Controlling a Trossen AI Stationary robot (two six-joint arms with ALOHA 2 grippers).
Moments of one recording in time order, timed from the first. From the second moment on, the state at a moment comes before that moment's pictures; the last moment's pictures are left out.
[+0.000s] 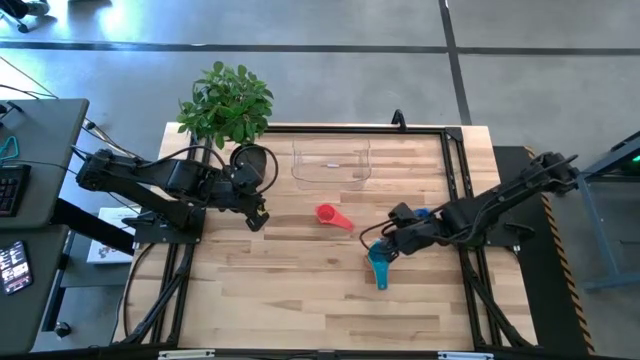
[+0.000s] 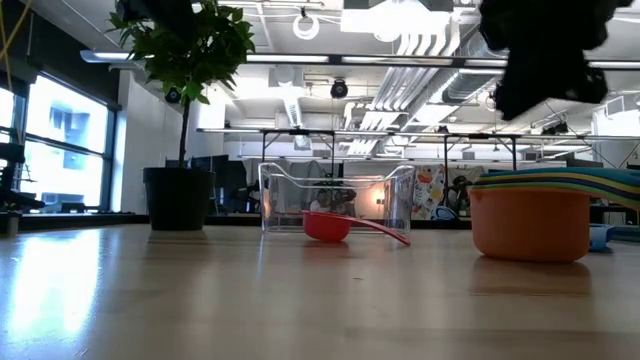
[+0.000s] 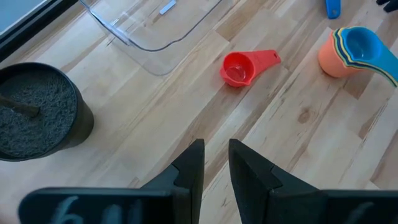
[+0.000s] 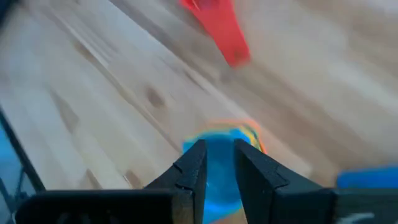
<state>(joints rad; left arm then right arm) -0.21 1.23 1.30 -1.15 -0.40 -0.81 0.42 1.23 0.85 -0.66 0.31 1.27</state>
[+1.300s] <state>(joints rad) -0.21 1.23 1.30 -1.15 -0.40 -0.86 -0.08 1.22 0.93 0.16 -0.09 0.42</state>
